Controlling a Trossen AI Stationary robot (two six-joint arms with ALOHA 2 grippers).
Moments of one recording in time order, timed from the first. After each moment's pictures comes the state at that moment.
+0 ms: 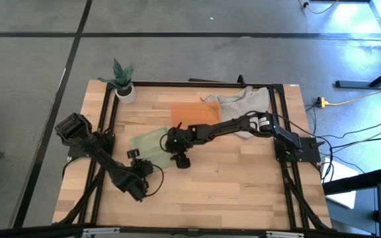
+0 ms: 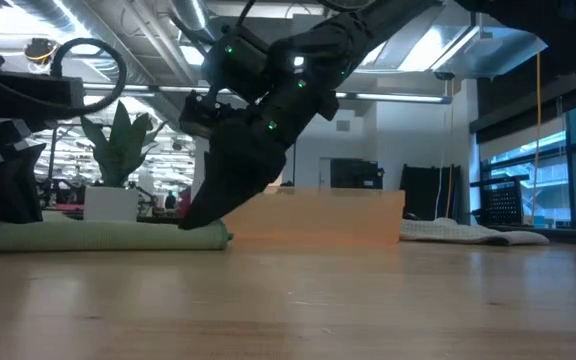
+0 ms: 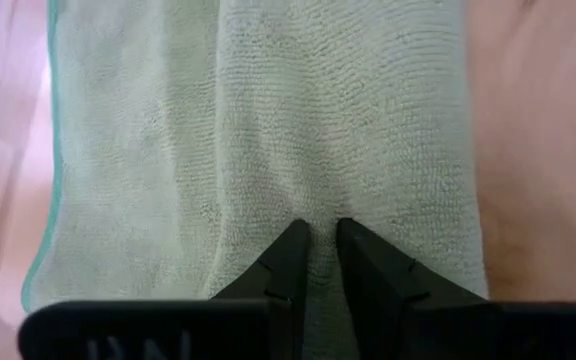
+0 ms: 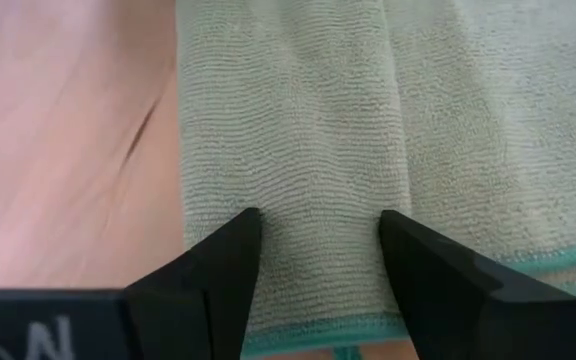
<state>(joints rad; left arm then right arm) -0.75 1.72 0.83 -0.80 -0.54 -1.06 0.01 2.31 1.66 -0.28 -0.21 -0.16</state>
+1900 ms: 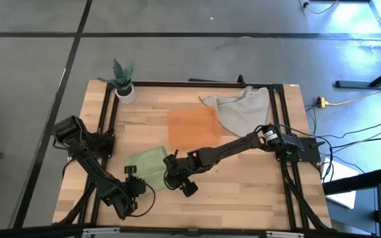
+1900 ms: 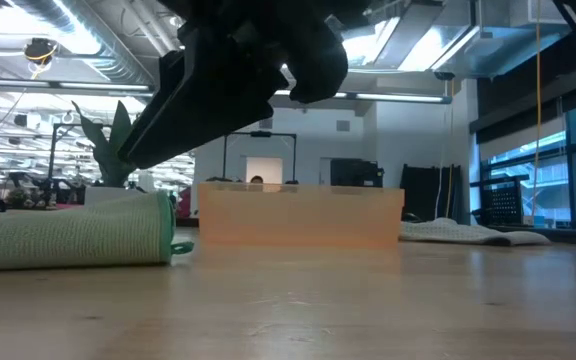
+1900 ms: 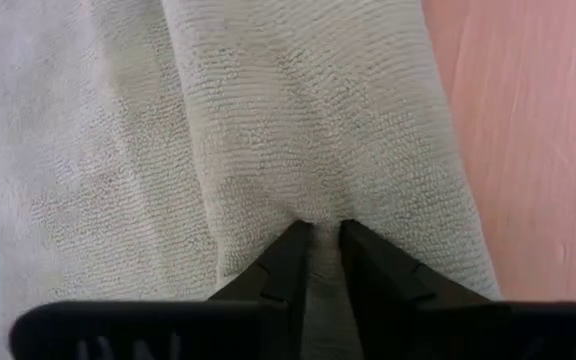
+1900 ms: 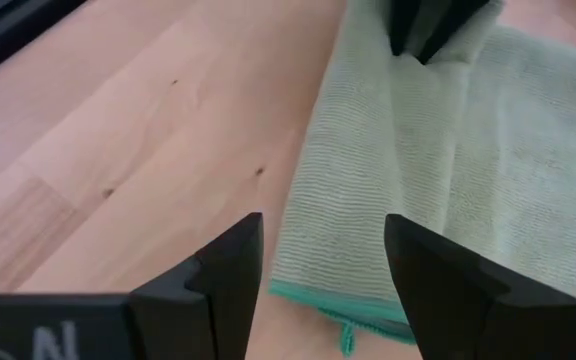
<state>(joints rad) -0.95 1.72 0.89 -0.70 -0.45 -1.04 0.27 2.27 1.80 -0.40 -0.10 -0.39</state>
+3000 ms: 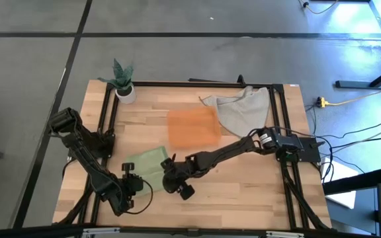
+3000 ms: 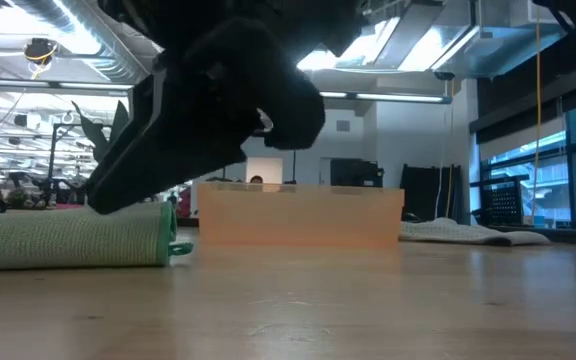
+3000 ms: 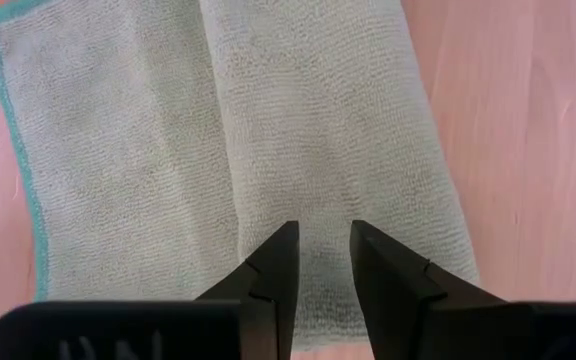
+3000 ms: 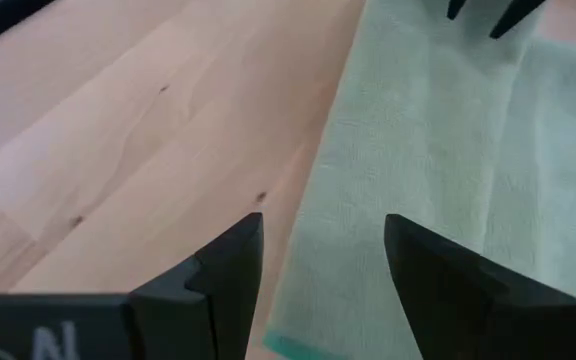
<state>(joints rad) -0.95 1.58 0.89 -0.77 -0.42 -1.01 0.28 2.35 1.80 -0.28 -0.10 -0.40</state>
